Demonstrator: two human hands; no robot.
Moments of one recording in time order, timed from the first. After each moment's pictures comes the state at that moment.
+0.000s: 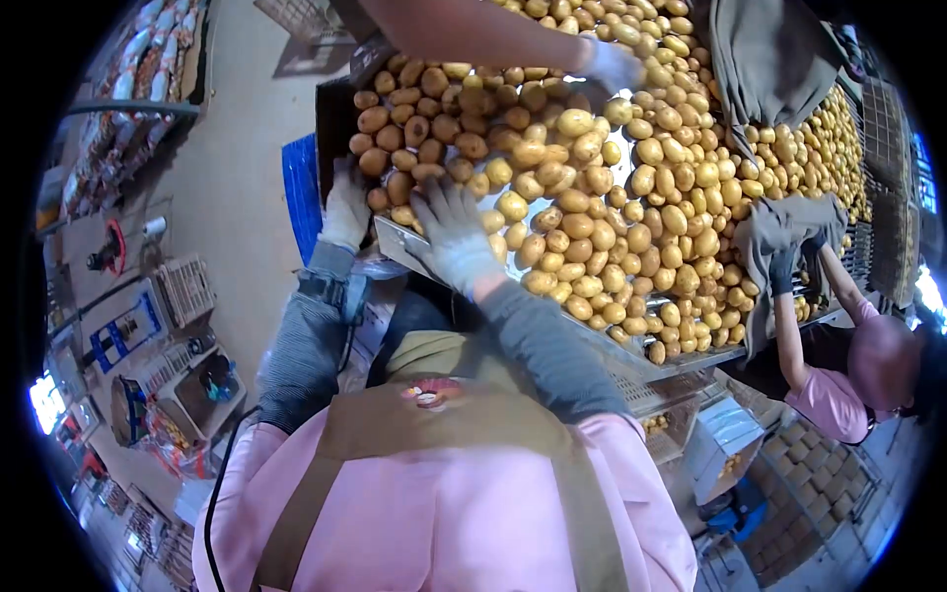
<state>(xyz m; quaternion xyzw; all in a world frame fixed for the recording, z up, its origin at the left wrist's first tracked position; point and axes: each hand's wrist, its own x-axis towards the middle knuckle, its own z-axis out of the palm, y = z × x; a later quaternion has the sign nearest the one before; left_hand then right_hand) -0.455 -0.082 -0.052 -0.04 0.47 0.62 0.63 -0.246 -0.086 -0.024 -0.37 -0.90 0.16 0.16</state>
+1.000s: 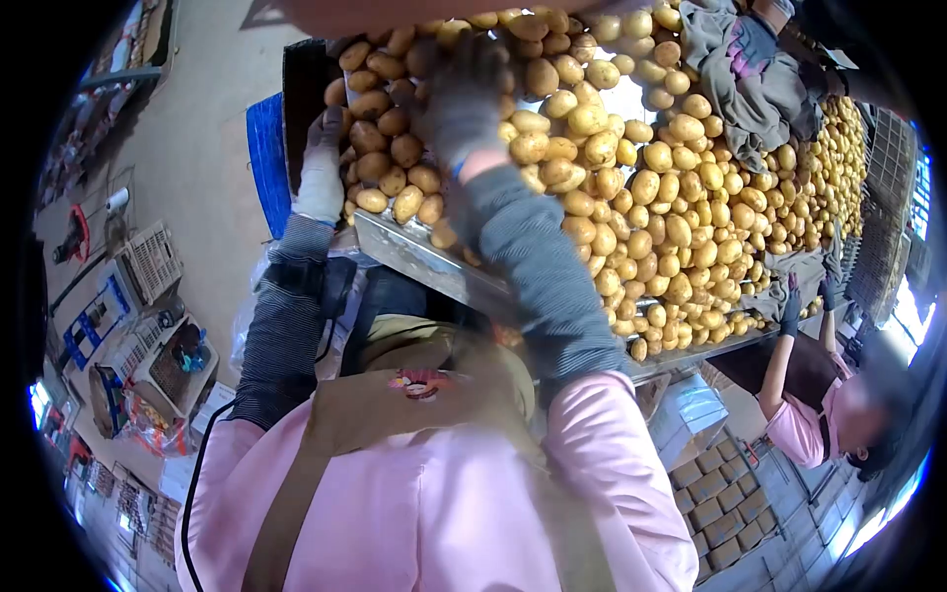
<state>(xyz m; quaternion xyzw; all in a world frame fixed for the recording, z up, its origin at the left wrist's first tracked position) -0.455 -0.038 -0.036 0.11 0.69 0.51 0.50 -0.305 0.088 -0.037 -0.51 -0.82 0.25 -0.05</state>
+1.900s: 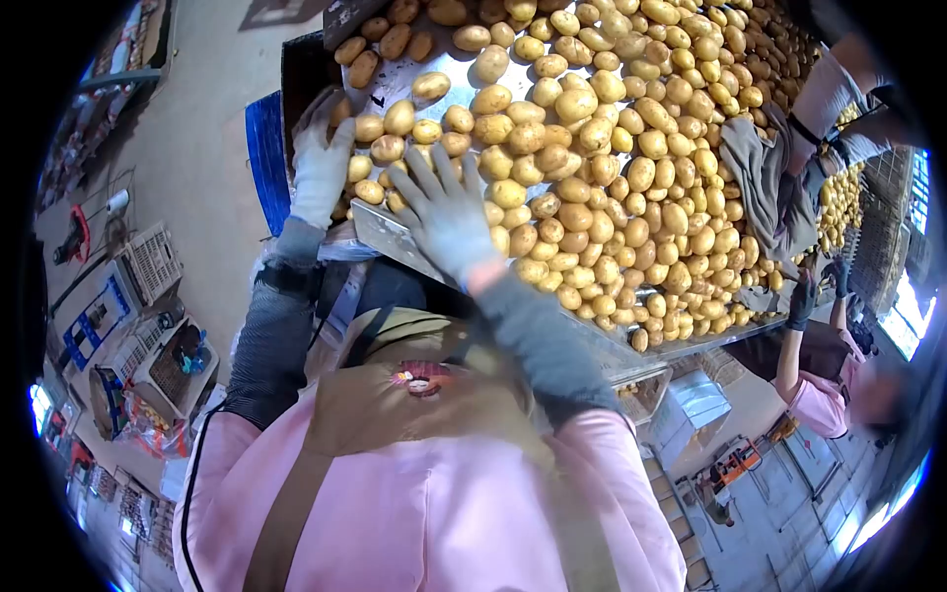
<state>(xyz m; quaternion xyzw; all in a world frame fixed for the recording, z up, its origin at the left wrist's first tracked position) -0.467 -0.045 -0.063 0.55 0.73 0.39 0.13 -0.249 -0.059 -0.028 -0.37 -0.91 0.15 0.07</state>
